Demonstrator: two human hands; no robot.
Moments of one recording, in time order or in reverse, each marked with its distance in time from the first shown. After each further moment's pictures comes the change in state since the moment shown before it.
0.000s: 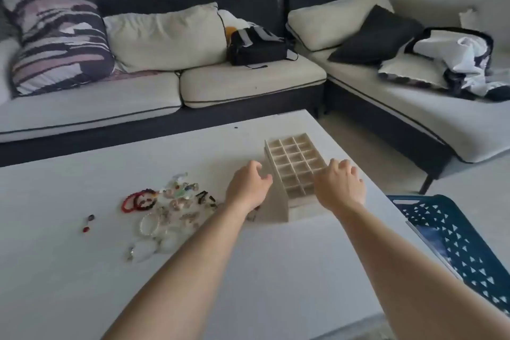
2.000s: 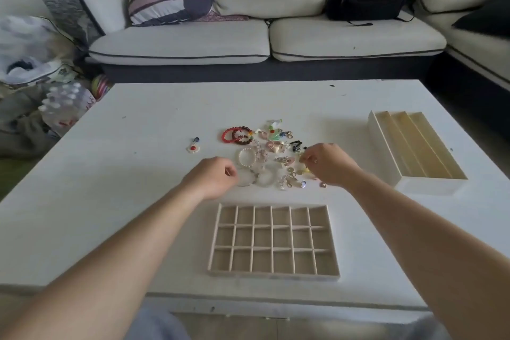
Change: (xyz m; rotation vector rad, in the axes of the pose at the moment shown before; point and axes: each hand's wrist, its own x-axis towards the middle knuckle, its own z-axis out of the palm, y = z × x) left_hand -0.114 -0.243 -0.144 0.184 -0.013 -0.236; right_hand -0.080 -0.176 0.081 0.136 -0.453 -0.666
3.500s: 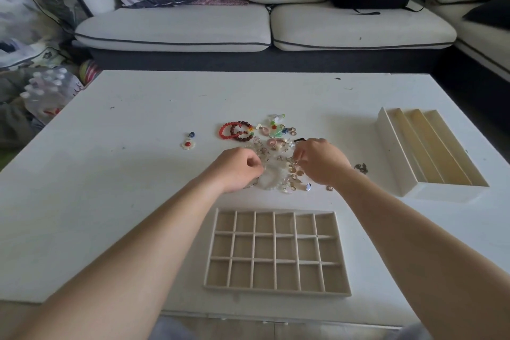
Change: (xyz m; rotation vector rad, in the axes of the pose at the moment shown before) left_hand 0.030 0.034 0.014 -0.166 -0.066 0.111; right_hand 0.042 0.000 0.033 -0.191 0.041 -0.065
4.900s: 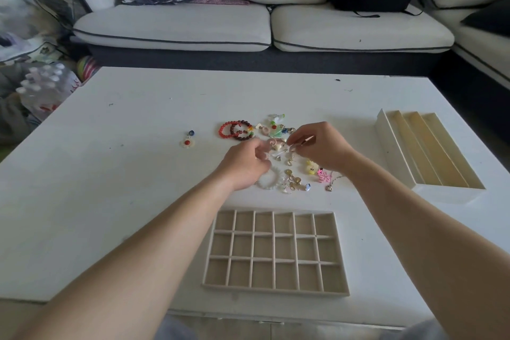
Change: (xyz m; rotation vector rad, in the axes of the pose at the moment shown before) left_hand 0.002 0.015 0.009 -0.221 0.094 0.019; right_hand -0.013 -0.023 -0.048 0.592 0.018 -0.003
